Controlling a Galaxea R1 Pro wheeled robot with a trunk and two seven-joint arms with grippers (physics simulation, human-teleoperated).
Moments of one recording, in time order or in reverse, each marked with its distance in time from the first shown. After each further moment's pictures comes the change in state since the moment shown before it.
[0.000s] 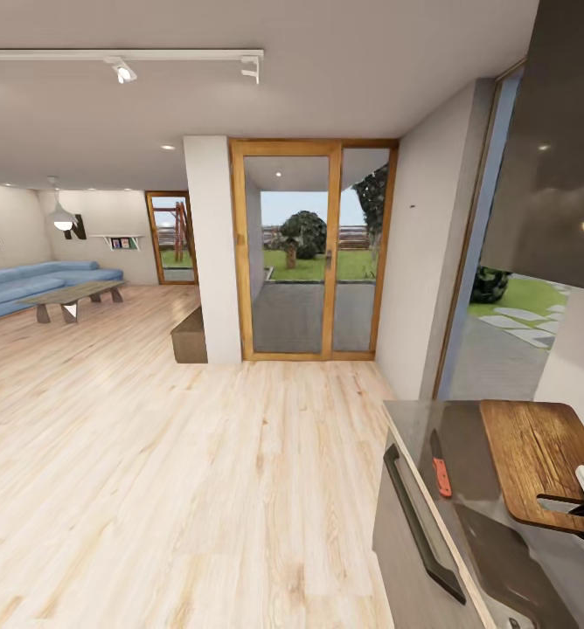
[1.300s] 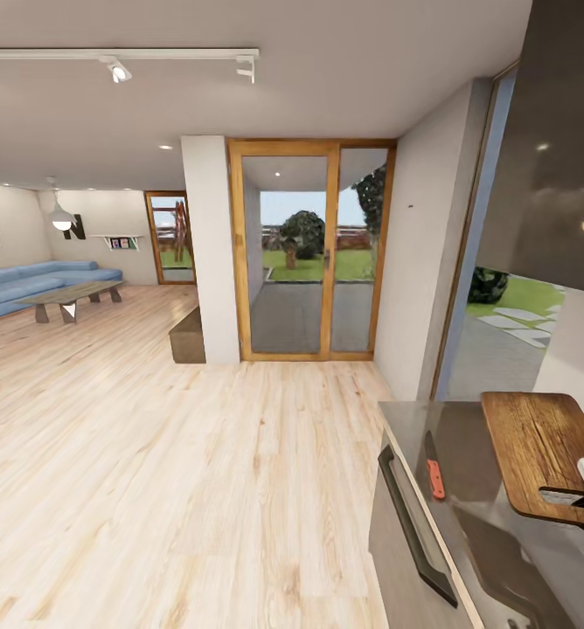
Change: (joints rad) left arm 0.000 0.000 0.000 0.001 0.001 0.000 0.000; right arm 0.000 -0.003 0.002 -0.055 0.005 0.000 0.005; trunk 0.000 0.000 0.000
